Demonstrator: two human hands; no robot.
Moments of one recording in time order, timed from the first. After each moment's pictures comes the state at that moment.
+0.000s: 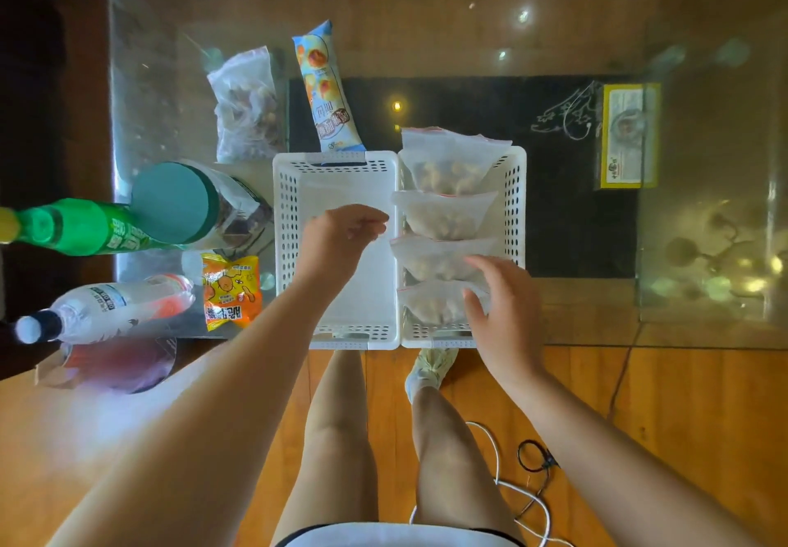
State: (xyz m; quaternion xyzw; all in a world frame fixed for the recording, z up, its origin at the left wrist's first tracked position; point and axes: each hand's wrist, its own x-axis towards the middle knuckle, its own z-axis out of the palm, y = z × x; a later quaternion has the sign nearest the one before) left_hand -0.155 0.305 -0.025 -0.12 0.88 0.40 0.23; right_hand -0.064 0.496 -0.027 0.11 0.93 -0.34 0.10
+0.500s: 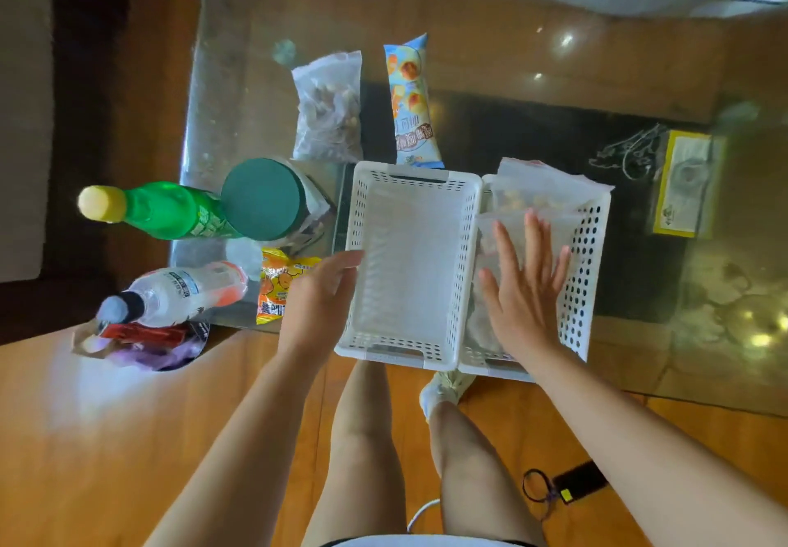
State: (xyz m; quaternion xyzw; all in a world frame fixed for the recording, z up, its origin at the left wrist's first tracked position) left_hand -0.104 0.213 -0.019 -0.21 0.89 0.37 0.16; right_hand -0.118 0.444 -0.062 -0.02 0.97 -0.16 0.17
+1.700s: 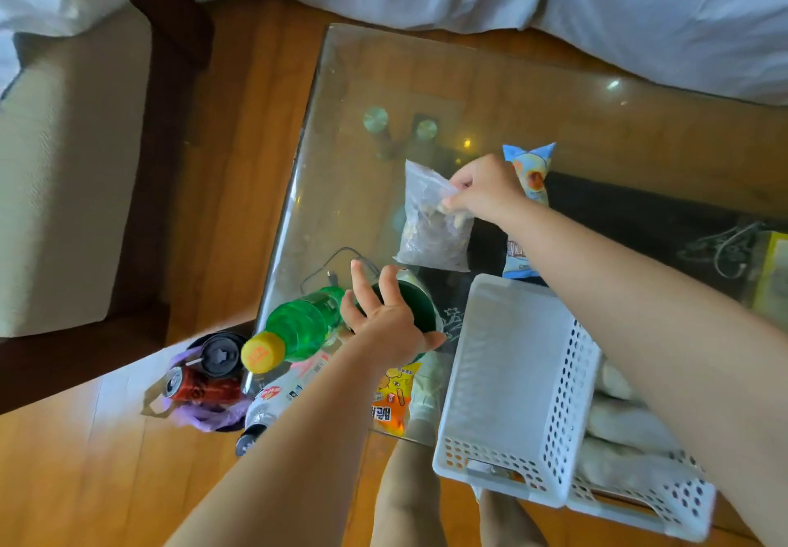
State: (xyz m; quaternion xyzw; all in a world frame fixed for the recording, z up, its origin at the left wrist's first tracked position) left_hand -0.228 0.127 -0.023 -0.30 0.80 0.22 0.47; right_hand -0.386 0.230 -0.059 -0.02 0.90 -0.29 0.33
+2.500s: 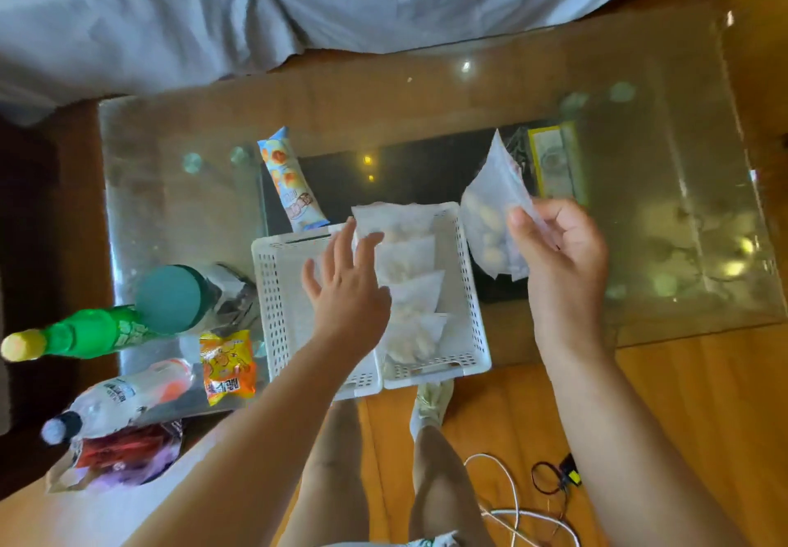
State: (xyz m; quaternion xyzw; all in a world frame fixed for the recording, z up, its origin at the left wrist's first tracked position) left_hand -0.160 0.373 0.058 0.03 0.95 0.18 0.24; right_hand -0.140 0.547 0.104 0.28 0.72 -0.63 -0.11
